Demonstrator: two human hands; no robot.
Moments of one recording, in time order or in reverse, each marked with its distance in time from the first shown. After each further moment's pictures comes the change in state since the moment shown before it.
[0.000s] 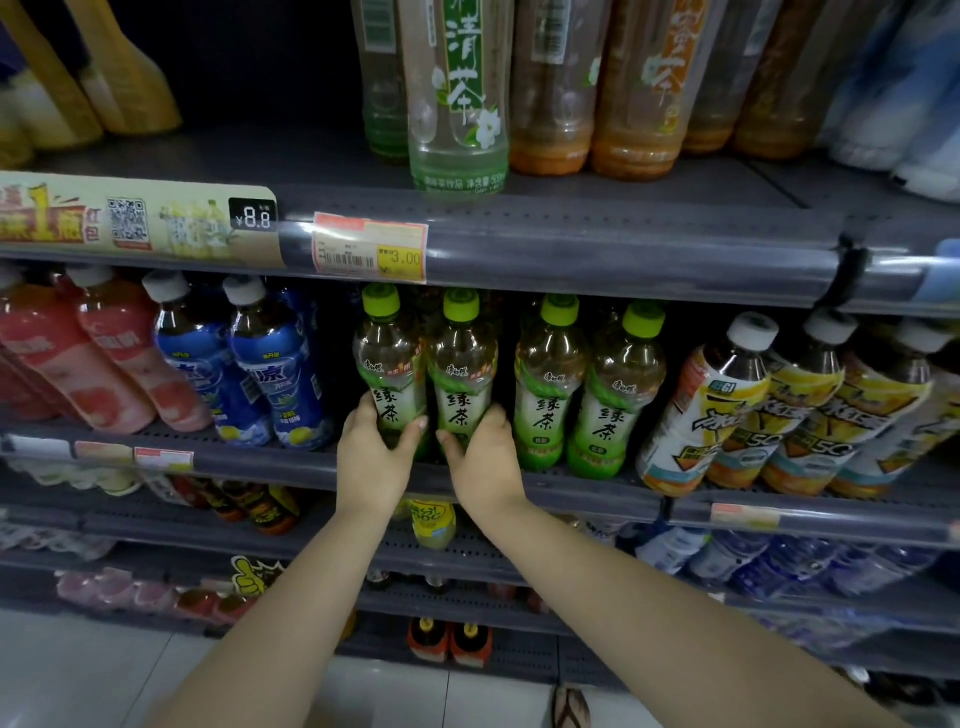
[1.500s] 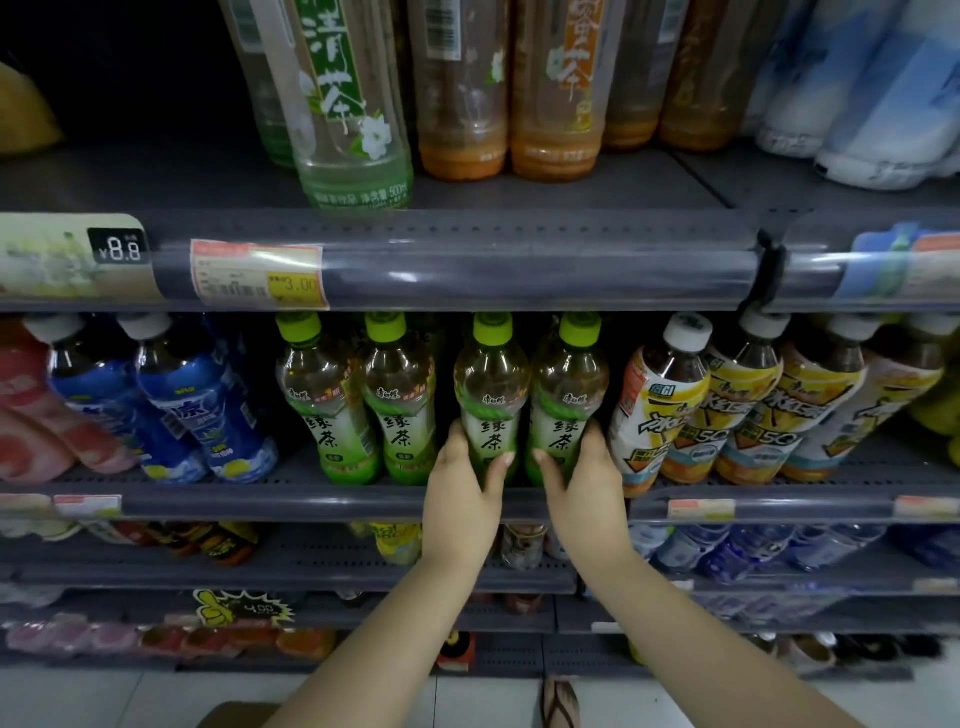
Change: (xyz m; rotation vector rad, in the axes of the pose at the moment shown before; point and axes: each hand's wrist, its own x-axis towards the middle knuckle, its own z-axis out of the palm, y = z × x) left_hand -0.055 0.069 0.089 -0.041 -0.191 0.165; right_hand -0.015 0.094 -0.094 0.047 0.293 0.004
